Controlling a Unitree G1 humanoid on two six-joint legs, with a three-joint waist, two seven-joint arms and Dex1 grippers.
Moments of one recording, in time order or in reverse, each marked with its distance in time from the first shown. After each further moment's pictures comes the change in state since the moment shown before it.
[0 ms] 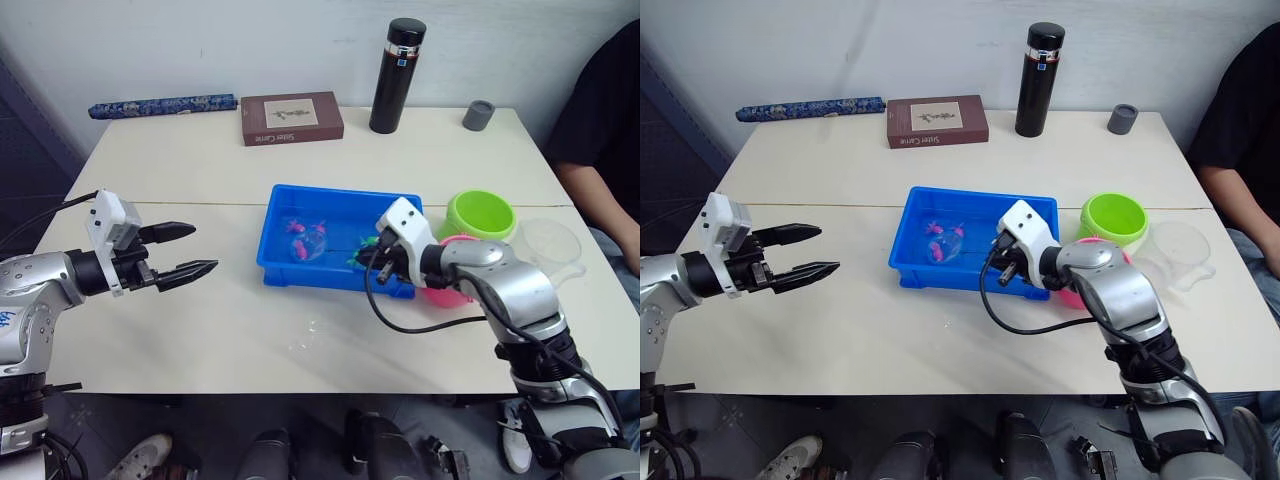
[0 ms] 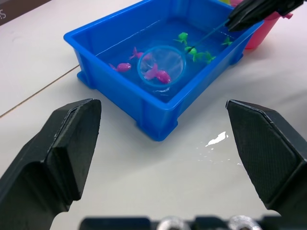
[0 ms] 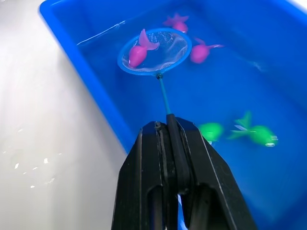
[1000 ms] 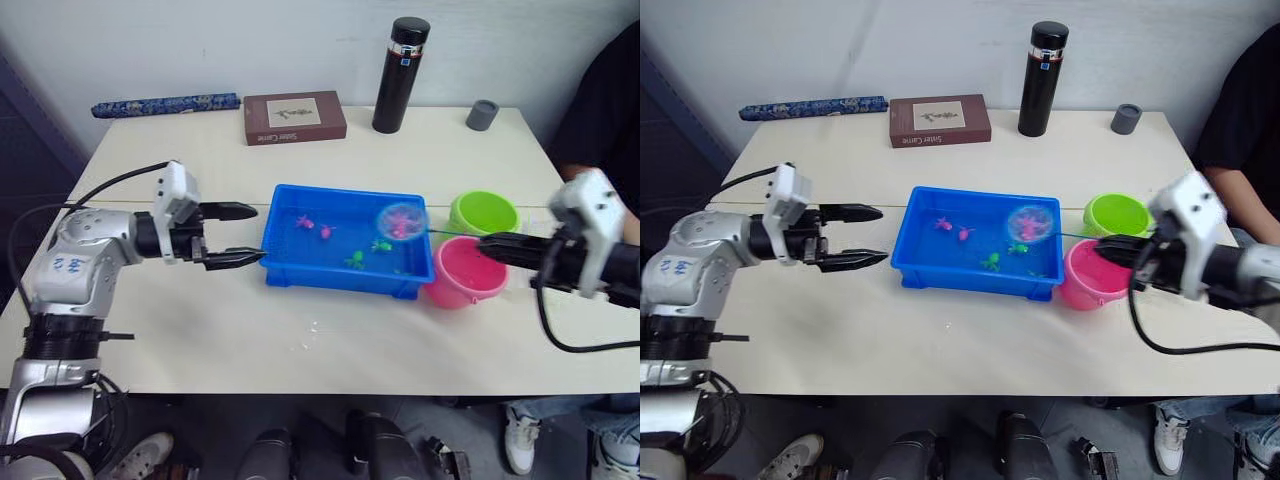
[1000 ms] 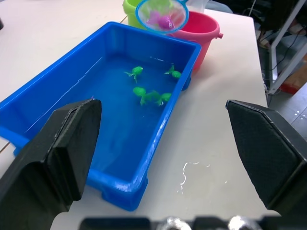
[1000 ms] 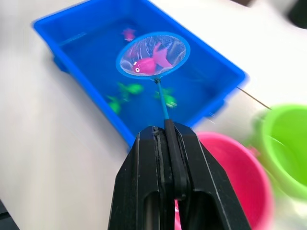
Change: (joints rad) left arm -0.343 -0.118 -0.275 0.223 0.051 -0.110 -0.170; right arm 0.395 -0.469 -0.667 -0.298 0.366 0.115 0.154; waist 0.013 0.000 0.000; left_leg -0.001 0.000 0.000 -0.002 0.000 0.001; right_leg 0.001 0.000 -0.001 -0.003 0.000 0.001
